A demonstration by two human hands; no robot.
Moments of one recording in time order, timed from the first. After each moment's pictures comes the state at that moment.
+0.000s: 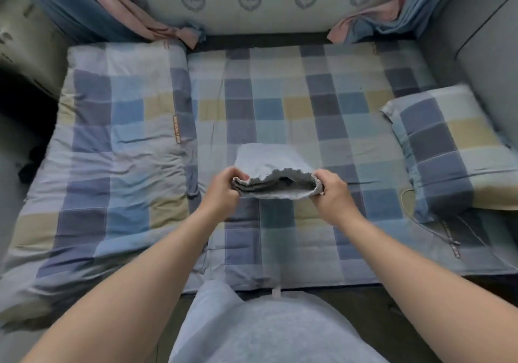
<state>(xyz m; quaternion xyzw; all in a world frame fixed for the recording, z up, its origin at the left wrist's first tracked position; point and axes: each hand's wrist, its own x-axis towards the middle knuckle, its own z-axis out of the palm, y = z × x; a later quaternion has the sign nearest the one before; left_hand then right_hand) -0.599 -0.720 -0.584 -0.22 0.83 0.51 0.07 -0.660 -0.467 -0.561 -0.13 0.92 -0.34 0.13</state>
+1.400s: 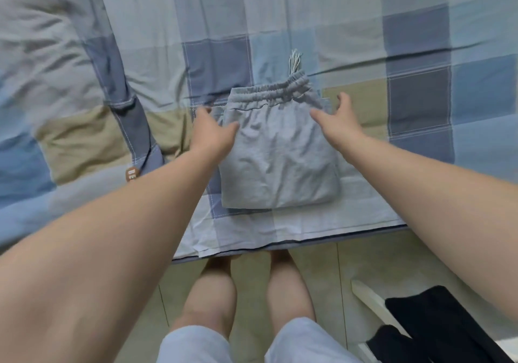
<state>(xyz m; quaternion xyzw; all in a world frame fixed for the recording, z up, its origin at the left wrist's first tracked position) -0.658 -0.746 -0.967 -0.42 0.77 0.43 0.22 -0.728 -0.509 -0.950 0.24 0.84 -0.36 0.33</state>
